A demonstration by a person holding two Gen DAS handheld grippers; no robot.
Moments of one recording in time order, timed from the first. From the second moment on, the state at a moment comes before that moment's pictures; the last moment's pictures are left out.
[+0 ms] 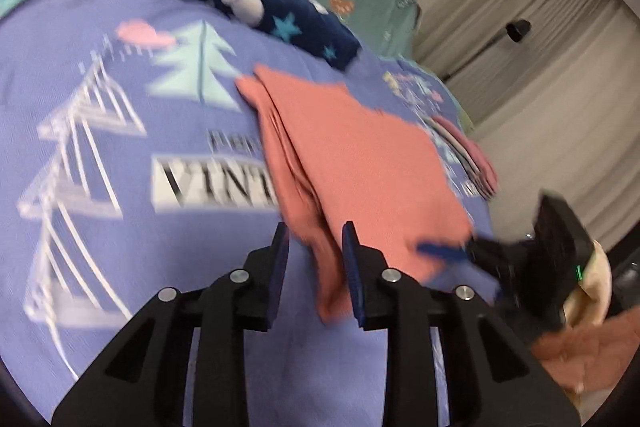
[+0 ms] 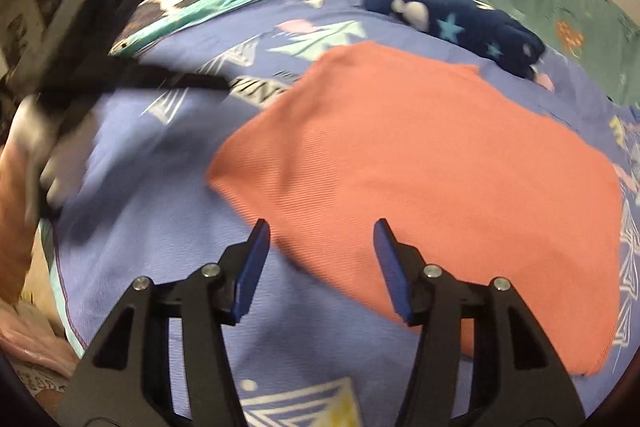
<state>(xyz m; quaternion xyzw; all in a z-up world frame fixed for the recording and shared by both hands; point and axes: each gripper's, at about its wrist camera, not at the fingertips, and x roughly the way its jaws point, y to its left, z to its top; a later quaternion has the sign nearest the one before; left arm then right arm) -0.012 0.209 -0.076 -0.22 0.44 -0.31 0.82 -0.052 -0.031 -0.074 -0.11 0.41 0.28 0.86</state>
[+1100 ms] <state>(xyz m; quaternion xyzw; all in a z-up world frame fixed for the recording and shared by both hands) 0.036 0.215 -0.080 -0.26 0.46 -0.26 0.81 -0.073 0.051 -0.086 -0.26 0.31 0.25 0.88</state>
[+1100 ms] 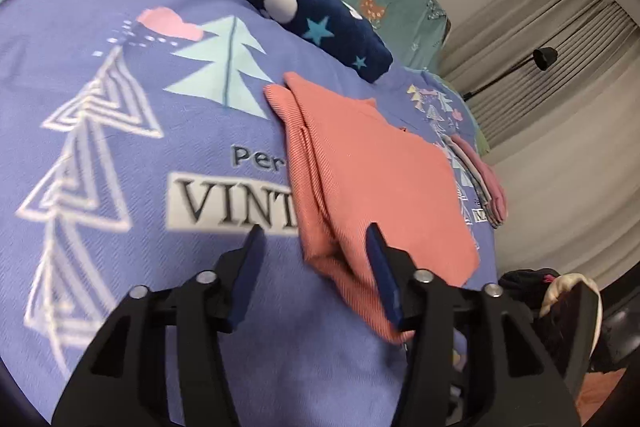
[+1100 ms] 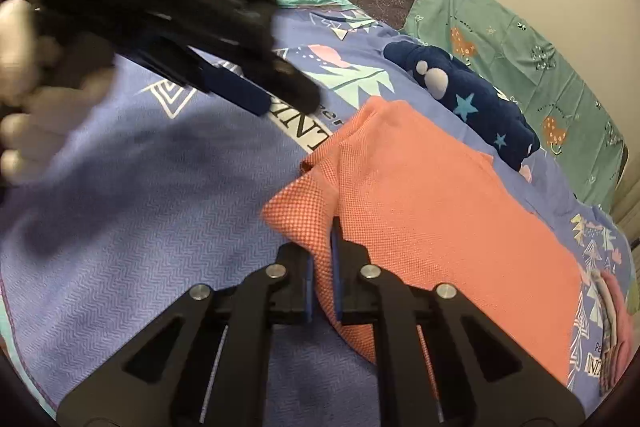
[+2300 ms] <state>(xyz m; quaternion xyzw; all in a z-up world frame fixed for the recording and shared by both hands) 0.144 0.096 -0.014 -0.24 0.43 -0.28 0.83 -0.063 -0.067 -0.023 -0.02 0.30 0.24 0.92</state>
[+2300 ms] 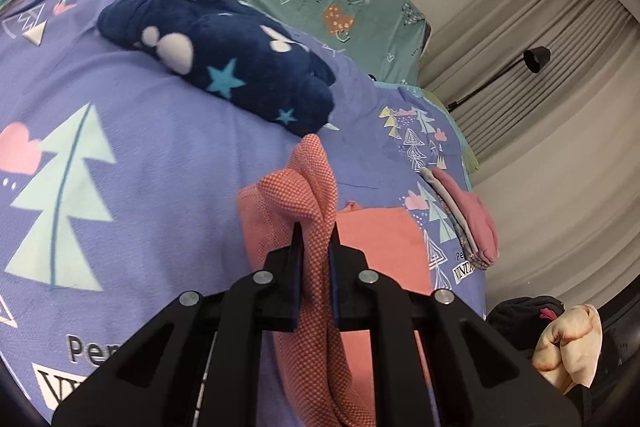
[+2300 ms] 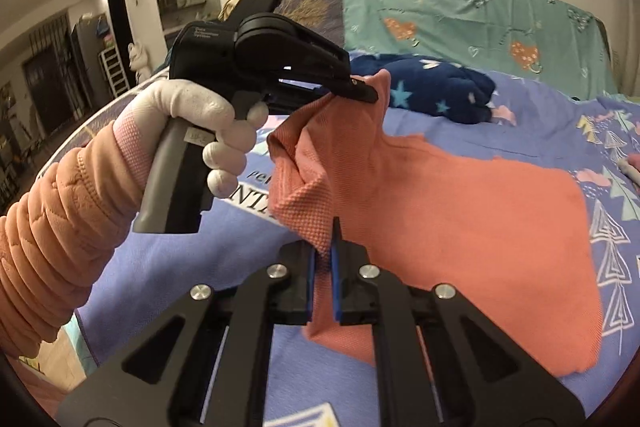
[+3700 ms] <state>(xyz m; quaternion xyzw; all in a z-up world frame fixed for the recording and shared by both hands) 0.150 -0.189 -0.030 -0.06 0.47 -0.29 0.83 -0.082 -0.301 -0.082 0.18 0.34 0.14 0.91</state>
